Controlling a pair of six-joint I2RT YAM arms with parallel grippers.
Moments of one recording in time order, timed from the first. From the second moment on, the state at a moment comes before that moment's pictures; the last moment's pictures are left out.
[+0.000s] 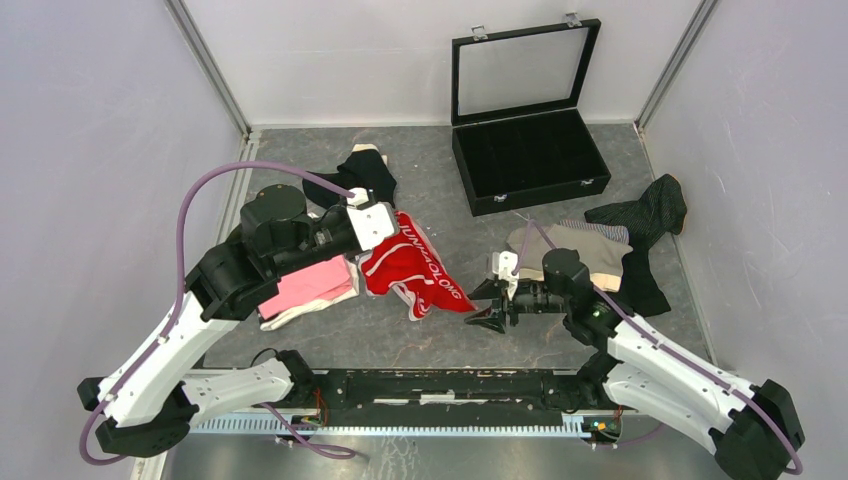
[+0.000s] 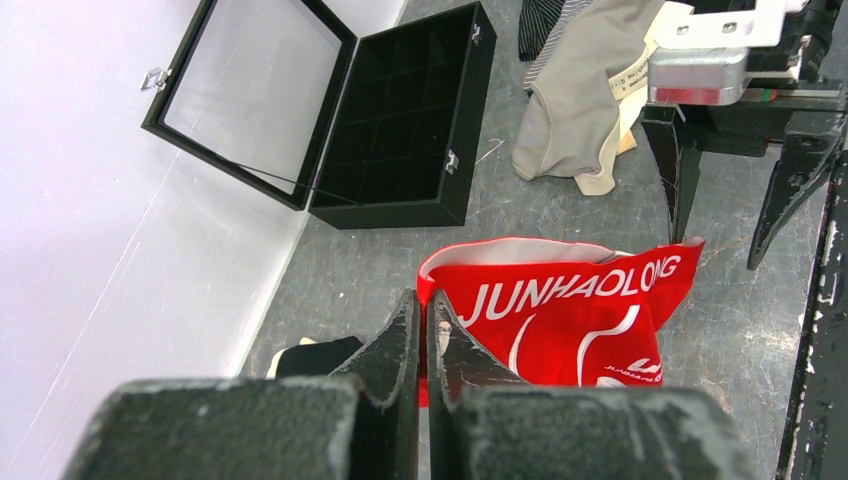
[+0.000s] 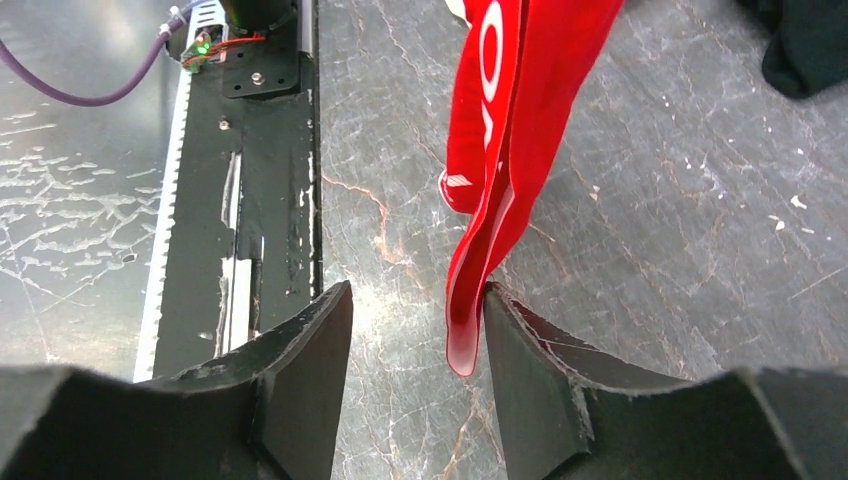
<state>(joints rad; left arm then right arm) -0.85 0.93 1.37 -0.65 0.17 0.57 0.71 0.81 0.44 0.01 -0.73 -0.18</state>
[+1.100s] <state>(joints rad) -0.85 0.93 1.37 -0.65 0.17 0.57 0.71 0.77 0.44 0.03 -0.76 -0.20</state>
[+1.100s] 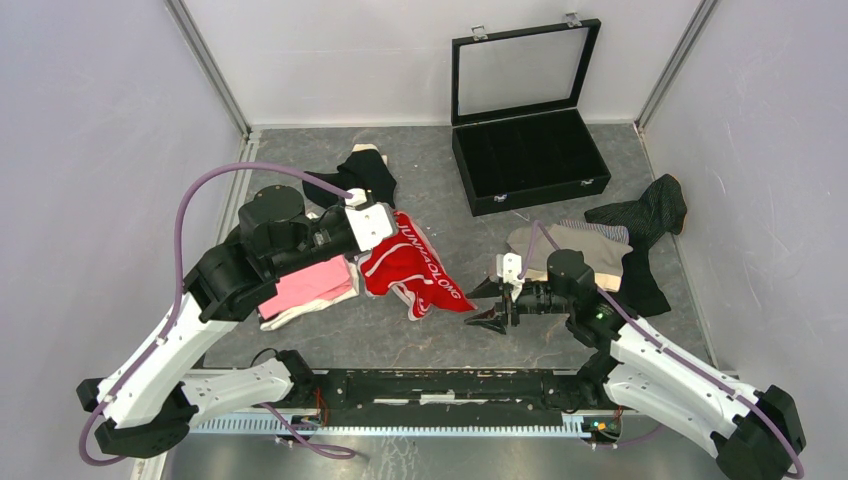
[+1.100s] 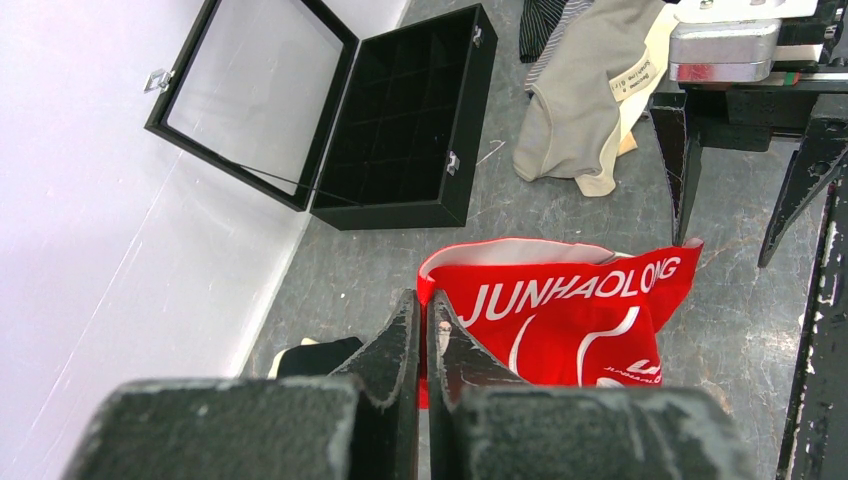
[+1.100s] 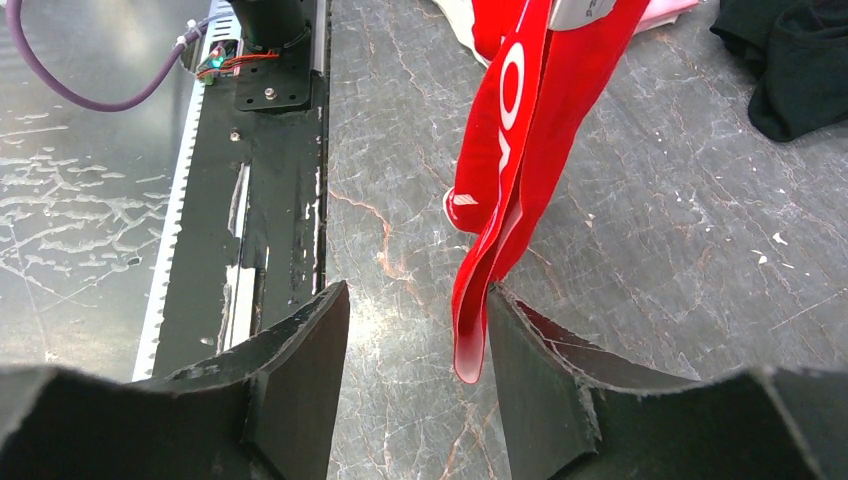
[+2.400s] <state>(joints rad) -0.85 0.93 1.37 -0.65 0.17 0.57 0.72 0.92 0.46 0.02 -0.69 -0.19</state>
